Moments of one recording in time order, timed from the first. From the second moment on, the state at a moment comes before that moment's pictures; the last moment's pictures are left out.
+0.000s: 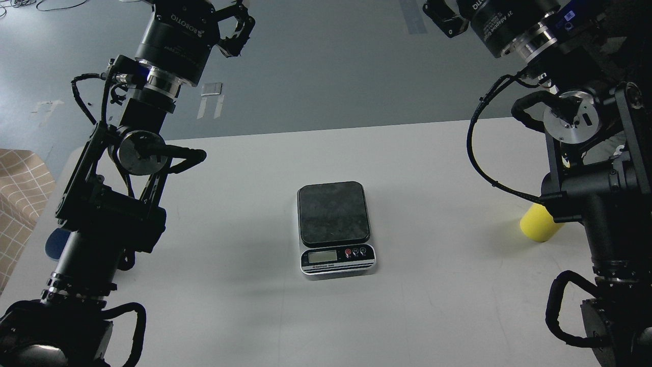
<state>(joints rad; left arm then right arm) -0.67 0.10 -1.38 -1.20 0.48 -0.37 -0.12 0.70 0.00 1.54 1.38 -0.90 0.35 -0.18</state>
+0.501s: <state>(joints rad) -0.67 0.09 -1.38 -1.20 0.48 -0.37 -0.12 0.70 0.00 1.55 1.38 -0.90 0.35 -0.18</state>
